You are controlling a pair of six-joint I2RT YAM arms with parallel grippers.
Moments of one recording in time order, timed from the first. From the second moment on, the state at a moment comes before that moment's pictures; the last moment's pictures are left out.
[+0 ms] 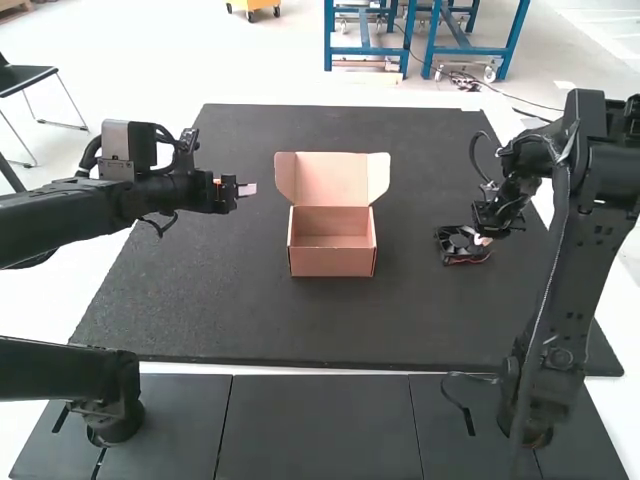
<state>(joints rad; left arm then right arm) -0.11 1.11 0.65 -0.03 0.48 -0.05 -0.13 2.05 1.36 -0.77 -0.14 -0.23</state>
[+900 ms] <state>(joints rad) -0.11 1.09 0.63 0.00 0.36 -0.05 -0.13 1.64 1.39 -0.86 -0.30 0.00</state>
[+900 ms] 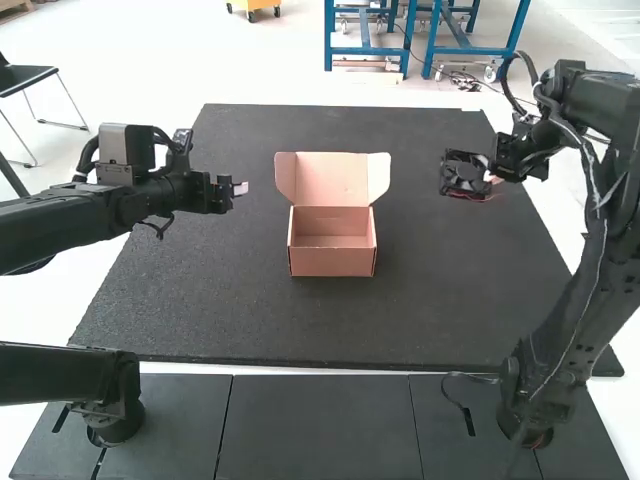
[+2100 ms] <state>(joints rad) -0.11 1.00 0.55 0.02 0.24 -0.05 0.55 1.24 1.10 -0.62 -0.14 0.42</state>
